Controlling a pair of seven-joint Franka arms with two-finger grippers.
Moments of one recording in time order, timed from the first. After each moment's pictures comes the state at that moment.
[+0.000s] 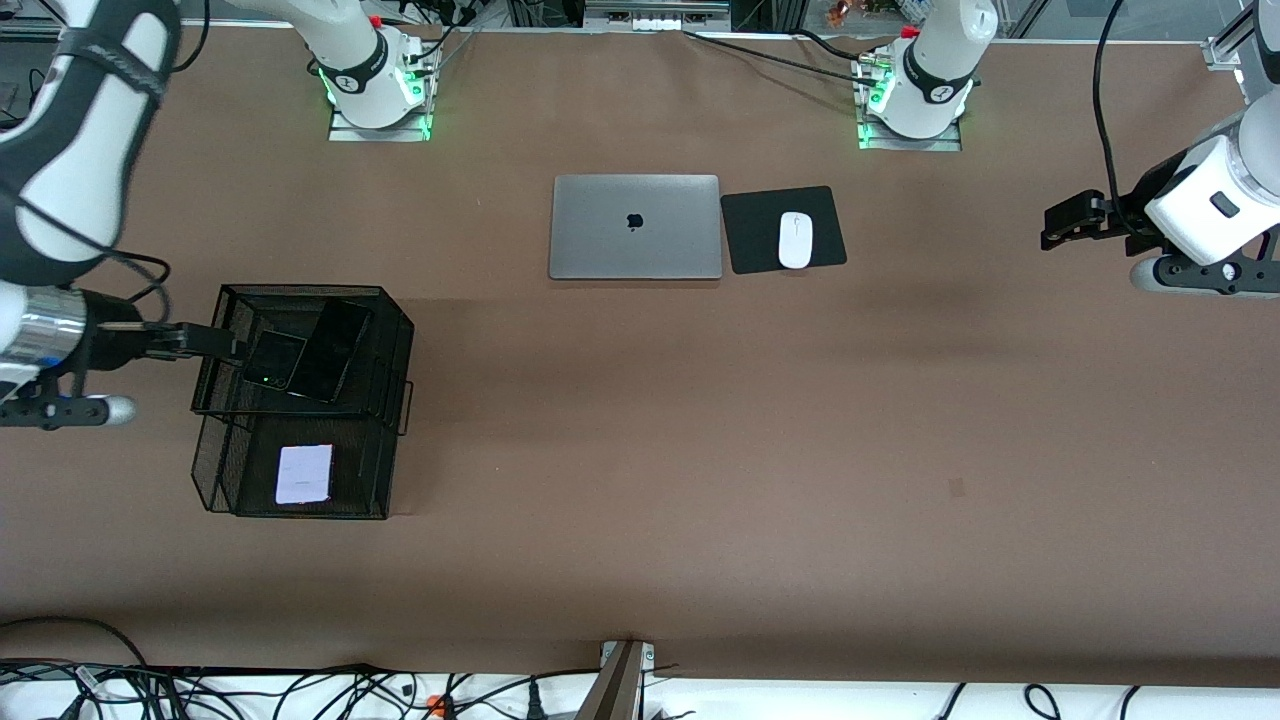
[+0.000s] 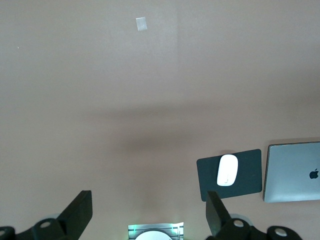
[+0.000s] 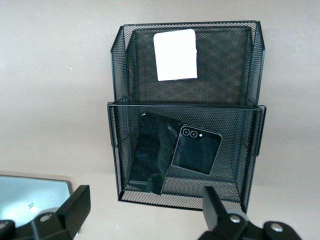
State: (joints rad) left arm -0.05 0.08 0.00 -1.54 -0.03 1.43 -0.01; right arm 0.61 0.63 -1.00 -1.22 0.63 1.38 -0.28
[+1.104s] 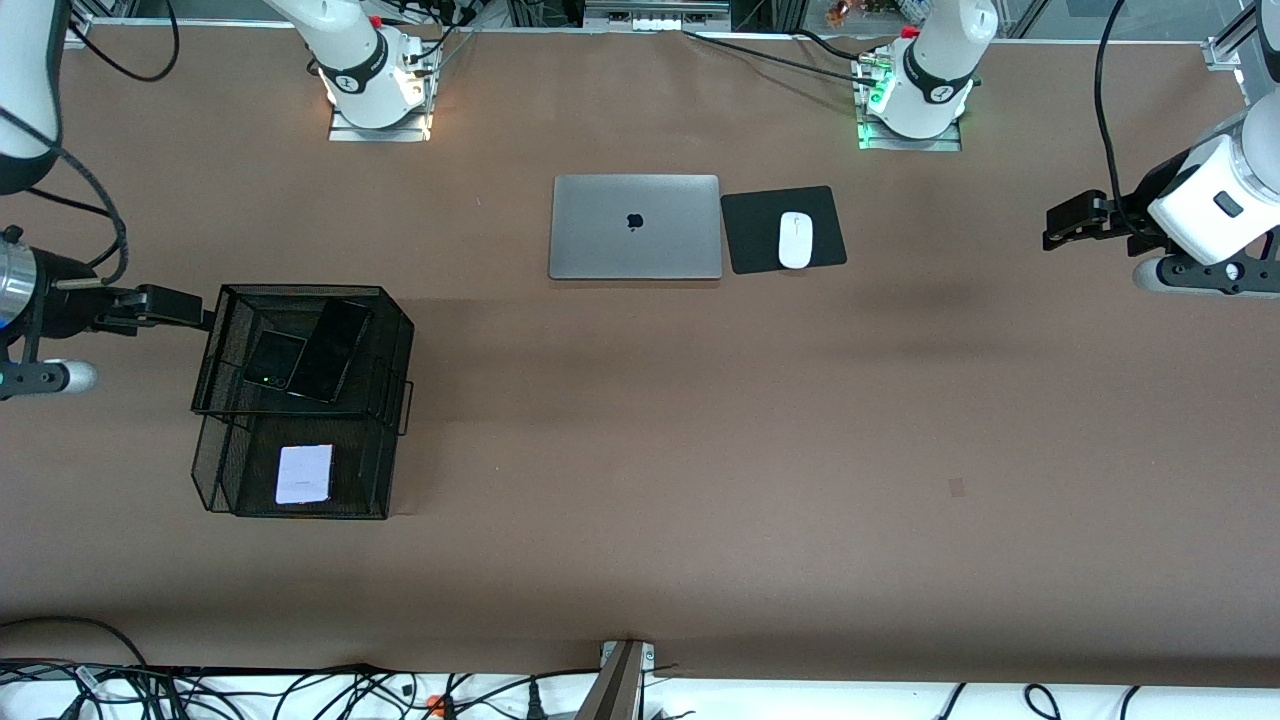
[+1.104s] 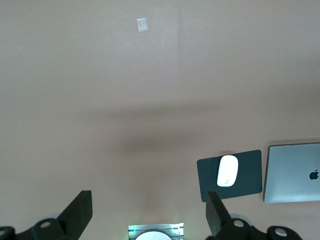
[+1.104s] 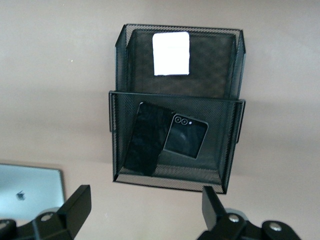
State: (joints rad) left arm -0.05 0.07 0.01 -1.54 -0.03 1.43 -0.01; right arm 0.07 0.32 -0.09 -1.31 0.10 1.51 -0.07
